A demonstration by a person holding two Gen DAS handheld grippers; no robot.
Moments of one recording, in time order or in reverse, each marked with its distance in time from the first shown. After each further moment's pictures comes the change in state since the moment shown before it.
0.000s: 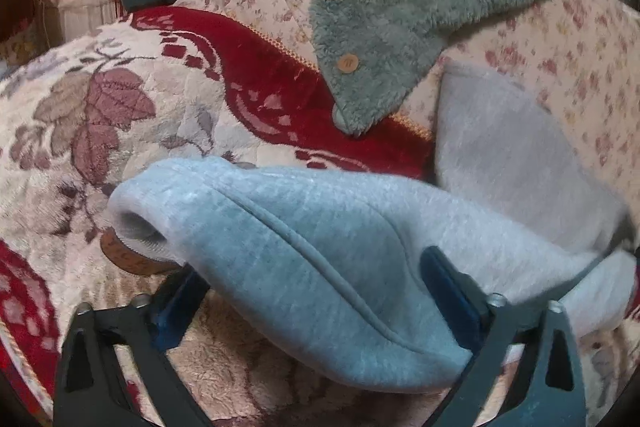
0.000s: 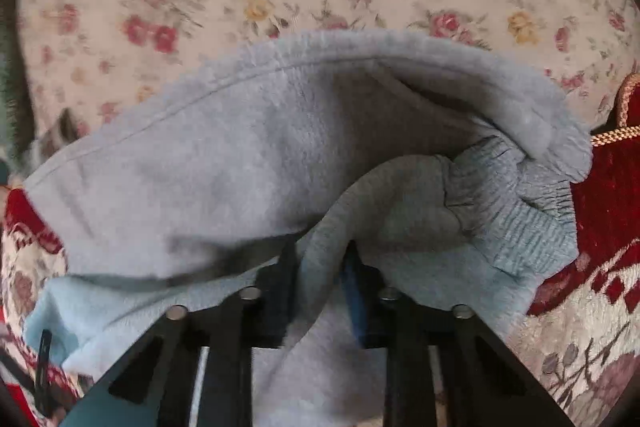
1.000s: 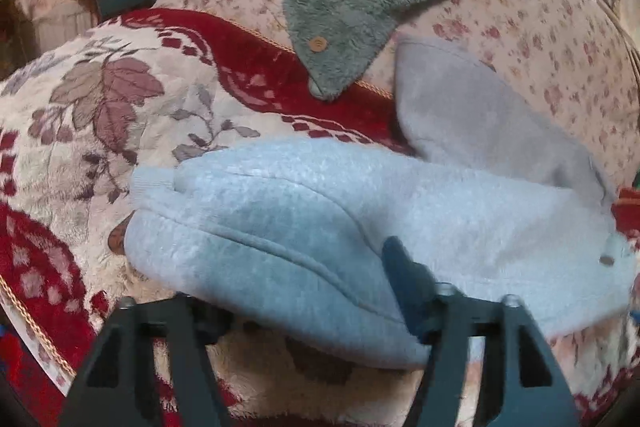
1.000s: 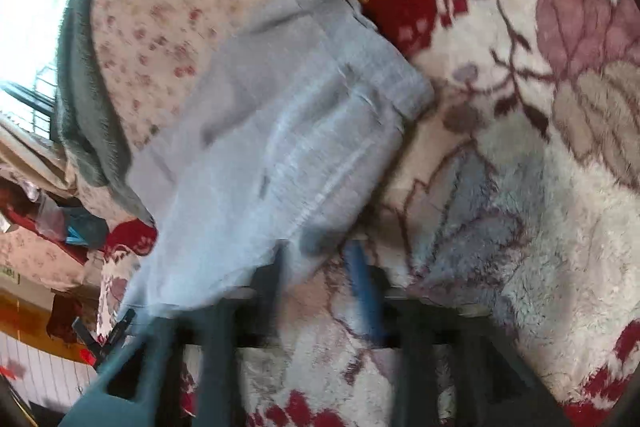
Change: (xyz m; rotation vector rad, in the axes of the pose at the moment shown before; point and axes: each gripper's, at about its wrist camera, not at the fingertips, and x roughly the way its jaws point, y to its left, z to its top) left arm -0.058 0.015 -0.045 0.104 0.034 -0.088; right arm -0.101 -0.112 -0.247 0.369 -0.204 0.313
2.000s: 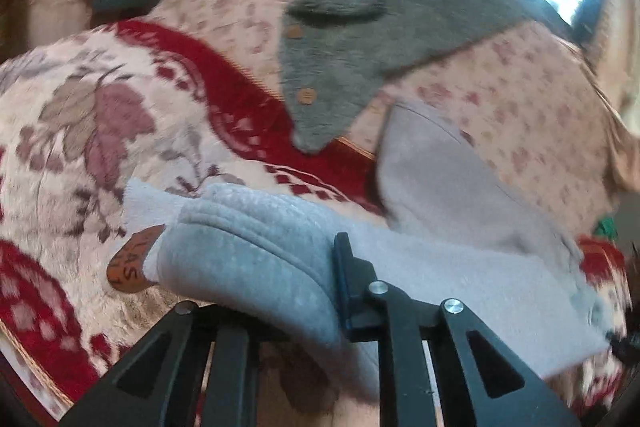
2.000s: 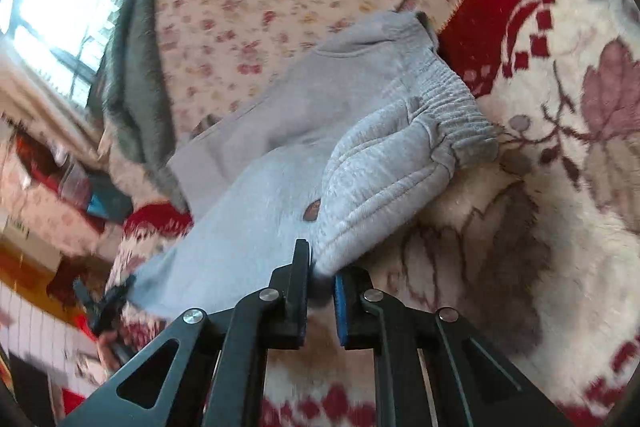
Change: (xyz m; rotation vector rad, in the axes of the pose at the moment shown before) left arm -0.028 0.024 0.037 -0.033 -0.088 -0.166; right arm -0.037 0.046 -0.019 -0.218 -0.040 0.076
